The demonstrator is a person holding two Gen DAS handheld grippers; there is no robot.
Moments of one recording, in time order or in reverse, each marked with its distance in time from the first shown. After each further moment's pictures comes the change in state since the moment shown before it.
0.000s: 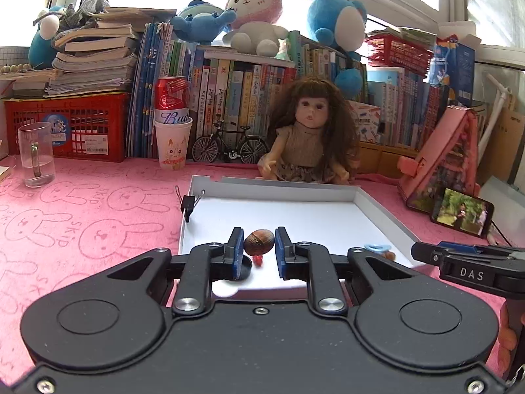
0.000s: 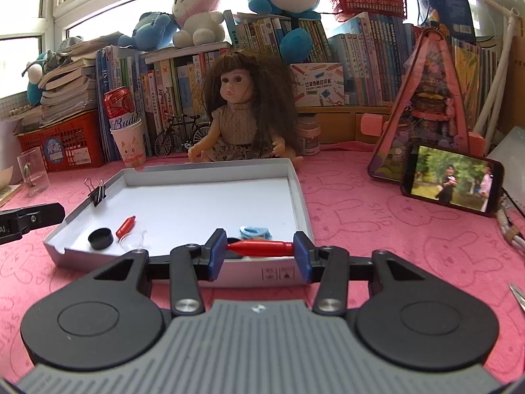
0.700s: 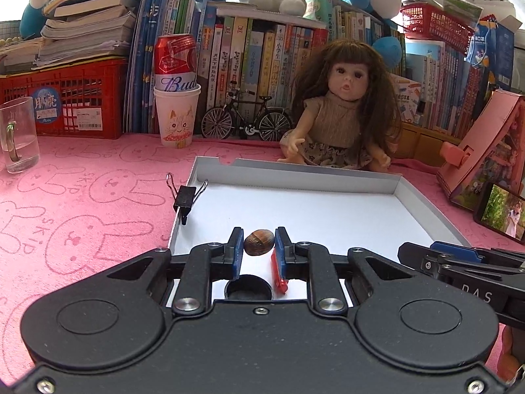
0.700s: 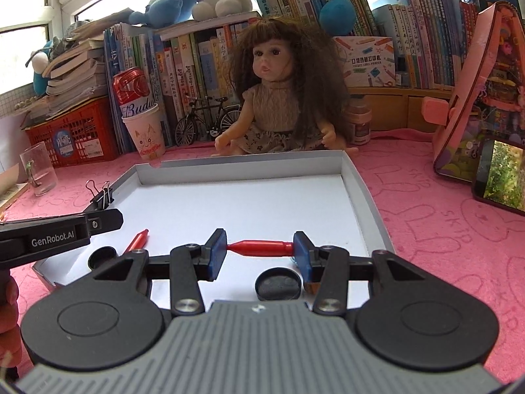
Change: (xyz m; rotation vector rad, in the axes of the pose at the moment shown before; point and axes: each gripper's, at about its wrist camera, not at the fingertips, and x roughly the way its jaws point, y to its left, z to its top) left arm 0.093 0.006 0.004 -0.023 0.099 0.069; right arm 0.070 0.028 0.011 0.001 0.064 0.088
